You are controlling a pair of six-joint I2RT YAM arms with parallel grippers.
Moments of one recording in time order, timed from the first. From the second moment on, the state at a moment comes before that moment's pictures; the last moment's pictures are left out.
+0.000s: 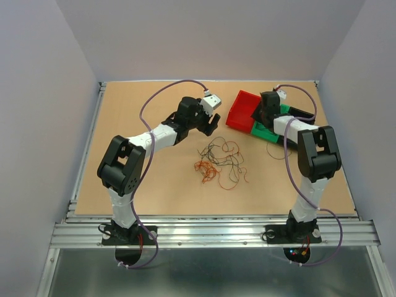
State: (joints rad) left arm -0.58 1.85 1.25 0.15 0.25 0.16; right arm 0.18 1.94 1.27 0.03 0.25 0.61
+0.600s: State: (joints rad) left arm -0.58 1.85 1.25 0.15 0.25 0.16; right arm 0.21 2.00 1.34 -0.02 0.56 0.94
